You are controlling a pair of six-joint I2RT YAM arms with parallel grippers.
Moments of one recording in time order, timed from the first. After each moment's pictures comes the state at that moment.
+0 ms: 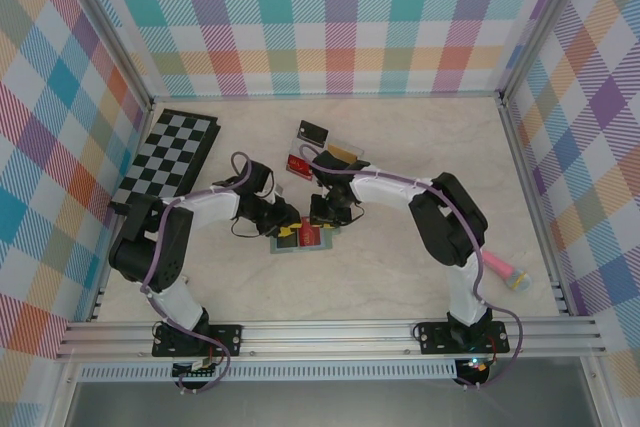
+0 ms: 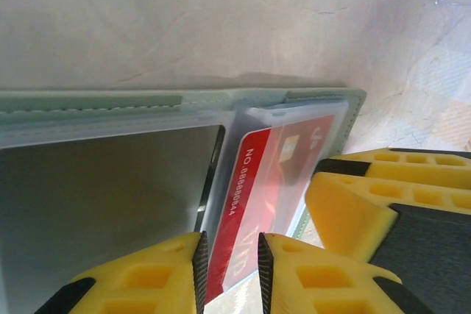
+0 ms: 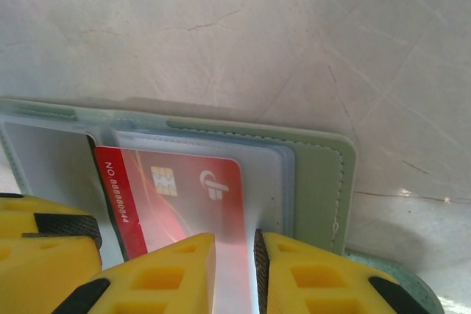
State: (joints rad) left arm -0.39 1.70 0.88 -0.38 0.61 -0.80; right arm 0.77 2.02 1.41 -0.68 -0.28 0.76
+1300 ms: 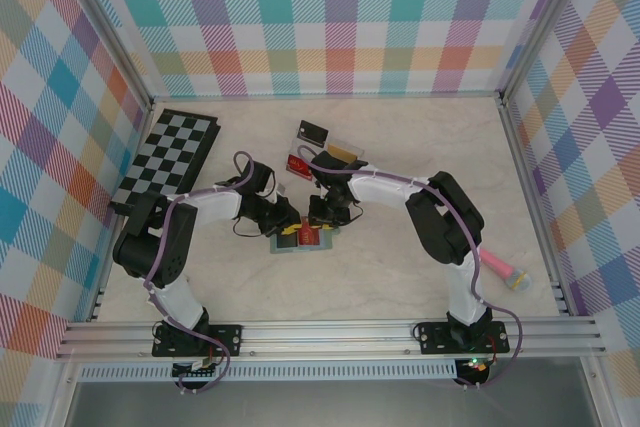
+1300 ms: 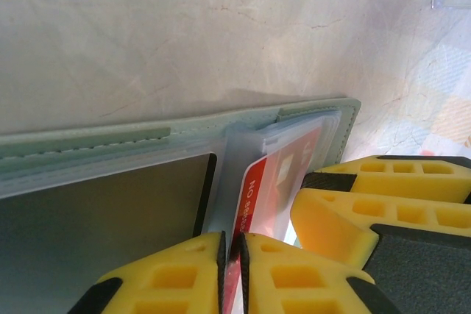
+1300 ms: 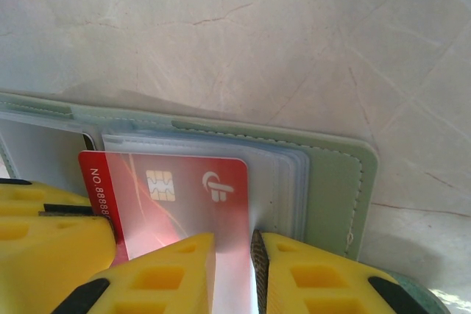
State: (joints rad) left arm -0.39 1.73 0.89 -0.33 0.62 -0.78; right arm 0.77 2.05 1.43 -0.69 -0.30 0.74
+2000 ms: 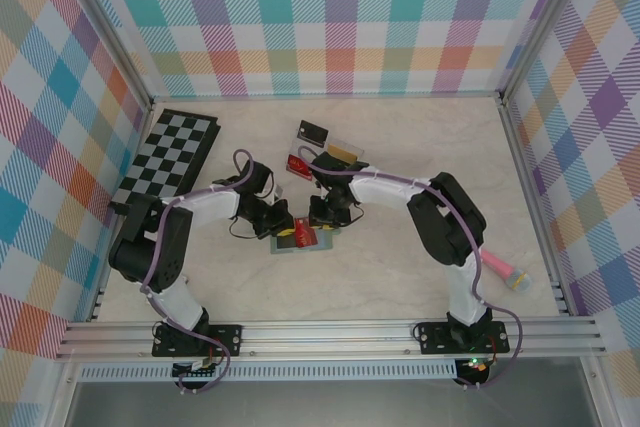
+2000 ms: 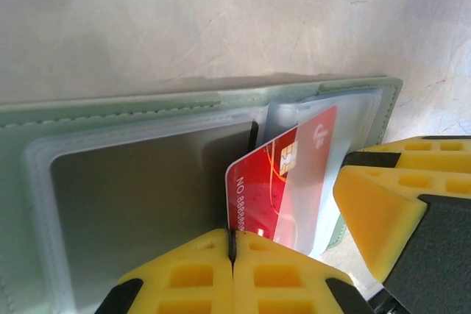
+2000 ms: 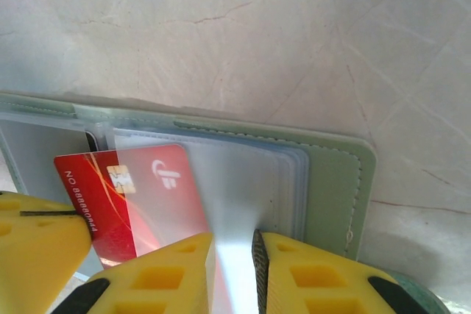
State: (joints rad) left arm -0.39 1.69 0.90 -0.46 0.54 -0.68; right arm 0.77 2.02 1.40 -0.66 -0.29 0.74
